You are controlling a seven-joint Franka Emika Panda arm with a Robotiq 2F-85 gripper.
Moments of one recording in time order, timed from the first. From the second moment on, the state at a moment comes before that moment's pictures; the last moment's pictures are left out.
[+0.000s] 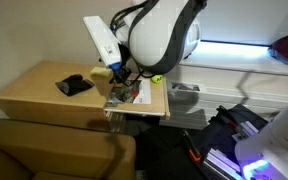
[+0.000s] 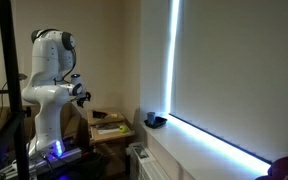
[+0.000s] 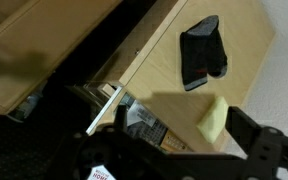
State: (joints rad) arm 0.21 0.08 0.39 -2.66 0.20 3.37 1.80
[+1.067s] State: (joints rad) arm 0.25 0.11 0.30 -2.65 0.23 3.28 1.72
